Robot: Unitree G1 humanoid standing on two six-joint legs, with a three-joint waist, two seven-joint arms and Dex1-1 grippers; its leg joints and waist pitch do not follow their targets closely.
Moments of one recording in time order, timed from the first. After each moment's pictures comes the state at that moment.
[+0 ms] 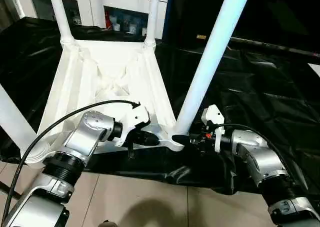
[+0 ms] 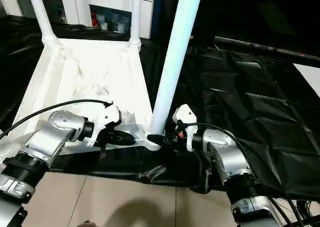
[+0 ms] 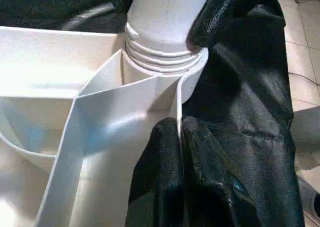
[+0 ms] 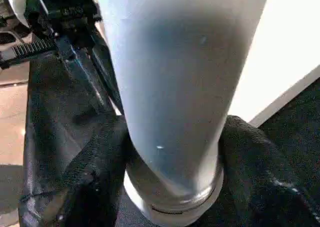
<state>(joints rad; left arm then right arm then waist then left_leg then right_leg) -0.58 0.40 -0.31 0.45 -0.02 0.28 -1.23 -0.44 -0.30 0.15 0.49 0.20 0.10 1.06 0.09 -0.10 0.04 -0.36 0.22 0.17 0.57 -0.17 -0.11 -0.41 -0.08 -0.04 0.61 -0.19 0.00</state>
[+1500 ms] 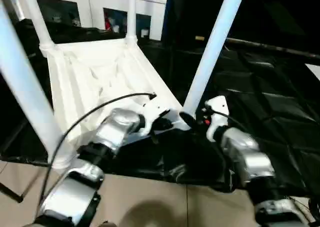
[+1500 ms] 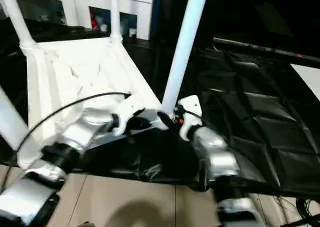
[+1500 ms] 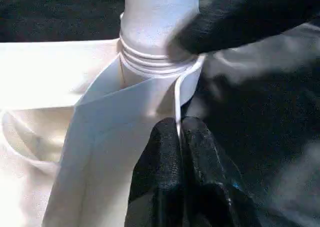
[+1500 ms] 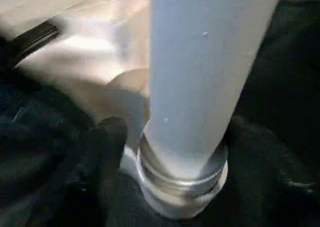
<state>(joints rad) -0.69 0.25 -0.30 0.66 0.06 0.22 -0.99 -0.42 -0.24 0.07 0.48 0.16 0.13 0.77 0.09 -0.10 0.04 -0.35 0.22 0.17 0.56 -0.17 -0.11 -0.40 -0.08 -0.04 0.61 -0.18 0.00</state>
